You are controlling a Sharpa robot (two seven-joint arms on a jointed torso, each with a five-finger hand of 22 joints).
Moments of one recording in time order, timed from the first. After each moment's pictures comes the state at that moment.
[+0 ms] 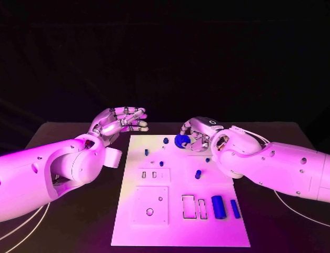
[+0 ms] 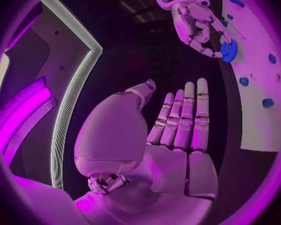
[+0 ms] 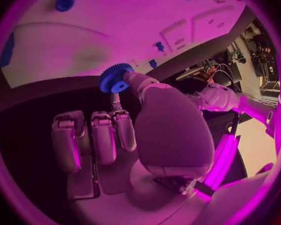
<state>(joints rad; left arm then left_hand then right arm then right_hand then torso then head) 1.24 -0.93 0.00 1.61 -0.05 -0.33 0.45 1.35 -0.13 0.42 0.14 0.05 0.82 0.21 0.24 0.17 1.00 0.19 0.07 0.07 0.97 0.13 0.36 0.39 0.17 0.94 0.23 0.39 0.19 1.33 -0.60 -0.15 1.39 -1.48 -0.43 -0.25 1.37 -0.21 0.47 0.17 0.27 0.90 0.16 0.26 0.49 1.46 0.07 1.47 1.31 1.47 0.00 1.56 1.31 0.01 1.47 0.11 1.57 1.31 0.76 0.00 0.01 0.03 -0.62</state>
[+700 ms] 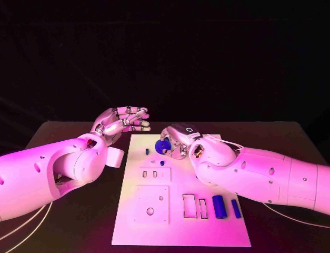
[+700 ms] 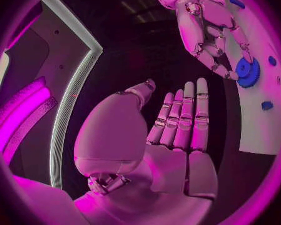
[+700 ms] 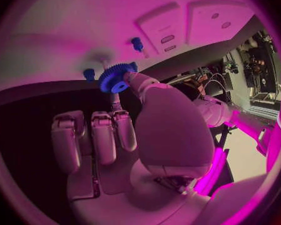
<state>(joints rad) 1.24 -0.92 0.00 1.61 -0.05 -0.33 0.44 1.35 -0.13 0.42 0.14 0.05 0.82 0.21 0.24 0.17 1.00 0.19 0.07 0.07 0.97 0.13 0.36 0.39 0.17 0.94 0.23 0.39 0.19 1.29 -0.45 -0.16 1.33 -1.61 -0.47 -0.29 1.37 -0.22 0.48 0.17 0.27 0.90 0.16 0.25 0.49 1.46 0.07 1.47 1.31 1.47 0.00 1.56 1.31 0.01 1.47 0.11 1.57 1.31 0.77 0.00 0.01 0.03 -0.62</state>
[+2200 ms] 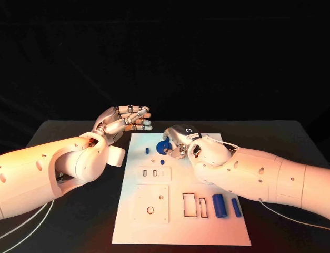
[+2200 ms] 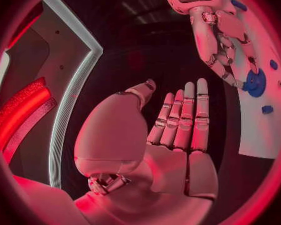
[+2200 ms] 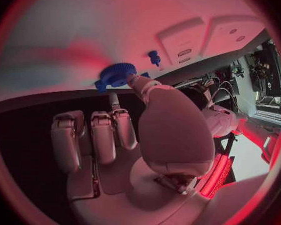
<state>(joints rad) 1.24 -0.92 0.00 1.61 -0.05 -0.32 0.44 1.35 -0.13 0.42 0.14 0.05 0.82 0.21 0.24 0.18 1.00 0.19 0.07 0.07 0.96 0.14 0.36 0.39 0.17 0.93 0.23 0.40 0.19 1.26 -0.39 -0.16 1.22 -1.63 -0.46 -0.30 1.29 -0.25 0.49 0.16 0.20 0.83 0.18 0.16 0.45 1.44 0.09 1.45 1.31 1.47 0.01 1.56 1.31 0.01 1.47 0.12 1.56 1.31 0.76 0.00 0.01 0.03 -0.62</state>
